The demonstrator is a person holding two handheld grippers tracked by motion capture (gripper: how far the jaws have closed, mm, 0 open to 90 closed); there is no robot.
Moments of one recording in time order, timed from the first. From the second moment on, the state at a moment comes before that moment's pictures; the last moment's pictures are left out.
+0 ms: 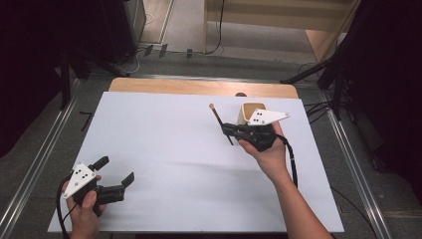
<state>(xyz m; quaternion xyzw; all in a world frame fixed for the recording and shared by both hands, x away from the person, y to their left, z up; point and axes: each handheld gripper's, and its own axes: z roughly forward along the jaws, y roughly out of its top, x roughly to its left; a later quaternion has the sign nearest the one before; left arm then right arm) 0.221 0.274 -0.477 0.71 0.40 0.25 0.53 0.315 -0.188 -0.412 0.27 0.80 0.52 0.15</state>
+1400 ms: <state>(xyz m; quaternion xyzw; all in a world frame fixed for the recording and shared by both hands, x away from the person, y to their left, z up) 0.221 0.274 -0.477 0.71 0.40 0.25 0.53 0.327 -0.249 -0.385 0.35 0.65 0.62 0.25</state>
